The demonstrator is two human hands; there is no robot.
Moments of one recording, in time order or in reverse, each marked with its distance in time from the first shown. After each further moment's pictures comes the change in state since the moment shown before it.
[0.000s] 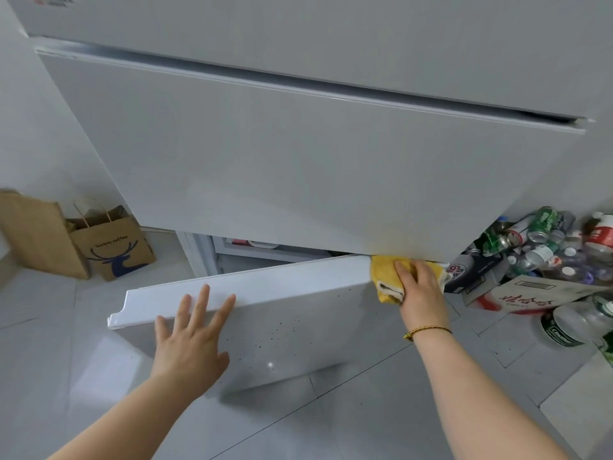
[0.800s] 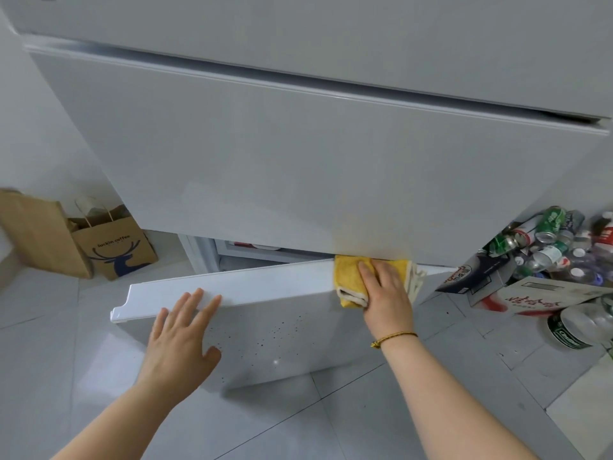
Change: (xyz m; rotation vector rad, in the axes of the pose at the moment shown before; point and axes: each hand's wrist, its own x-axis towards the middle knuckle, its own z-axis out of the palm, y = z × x) left_hand 0.007 -0.018 0.004 -0.279 0.163 -0.004; right_hand 0.003 -0.042 0.034 -0.053 0.150 -0.250
